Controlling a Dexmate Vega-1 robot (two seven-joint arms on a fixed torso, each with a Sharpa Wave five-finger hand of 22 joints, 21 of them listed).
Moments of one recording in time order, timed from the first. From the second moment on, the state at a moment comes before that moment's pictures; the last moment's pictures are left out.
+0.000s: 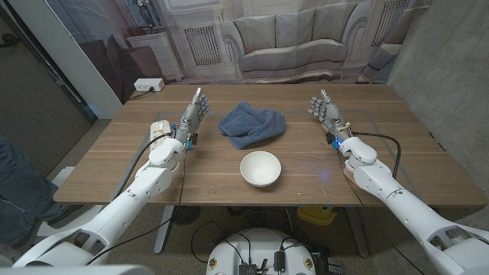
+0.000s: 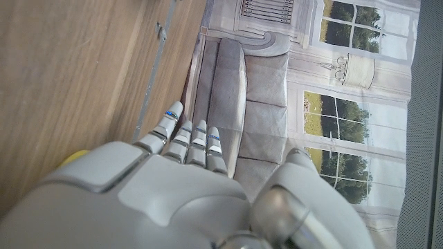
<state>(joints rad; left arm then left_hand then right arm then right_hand) 0.85 0.52 0.37 -1.34 -0.64 -0.29 -0.02 0.46 0.02 -0.04 0.12 0.29 -0.06 0.04 0.20 0.18 -0.01 -0.02 0.21 0.19 -0.08 -0.01 0.19 0.18 -0.05 -0.03 0.20 0.17 -0.83 -0.50 -0.38 -1.27 0.65 0.29 0.05 0.26 -0.01 0.17 0.03 0.22 0.23 0.04 0.20 0.19 0.26 0.06 0.23 0.18 0.19 0.00 0.21 0.18 0.17 -0.04 0.56 0.17</state>
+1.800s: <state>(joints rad) 0.84 0.51 0.38 -1.33 -0.53 -0.44 0.00 0.50 0.03 -0.05 0.10 0.30 0.05 0.03 0.22 0.18 0.10 -0.04 0.24 0.19 0.01 -0.02 0.21 0.18 0.00 -0.03 0.21 0.17 -0.87 -0.52 -0.35 -1.35 0.70 0.33 0.10 0.26 -0.02 0.17 0.03 0.22 0.24 0.05 0.20 0.19 0.27 0.07 0.23 0.18 0.19 0.00 0.21 0.18 0.18 -0.04 0.55 0.17</state>
